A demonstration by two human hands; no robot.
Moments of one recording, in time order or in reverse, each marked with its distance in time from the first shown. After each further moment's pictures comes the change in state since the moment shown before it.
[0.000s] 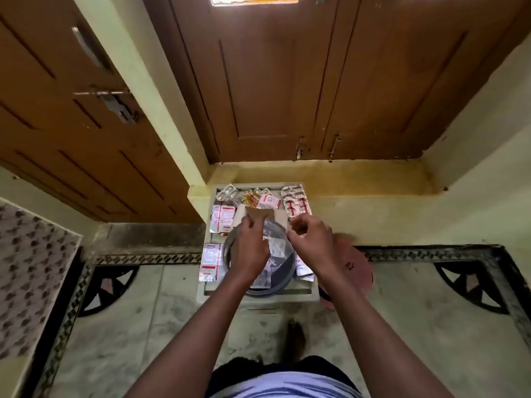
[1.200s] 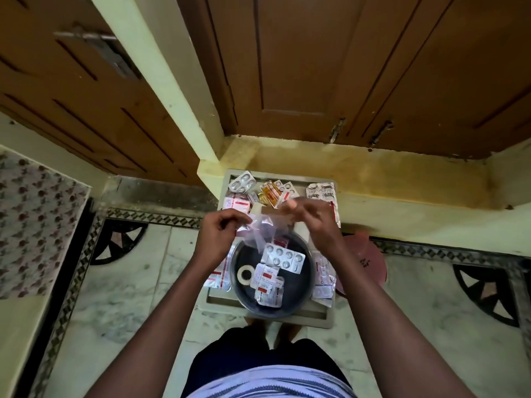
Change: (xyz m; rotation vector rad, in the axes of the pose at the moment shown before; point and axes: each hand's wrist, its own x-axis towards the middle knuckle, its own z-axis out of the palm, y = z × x) left_hand 0.071 -0.089 -0.041 -0.780 0.003 -0.272; right_hand 0.121 0.006 0.054 0.336 -0.368 -0.081
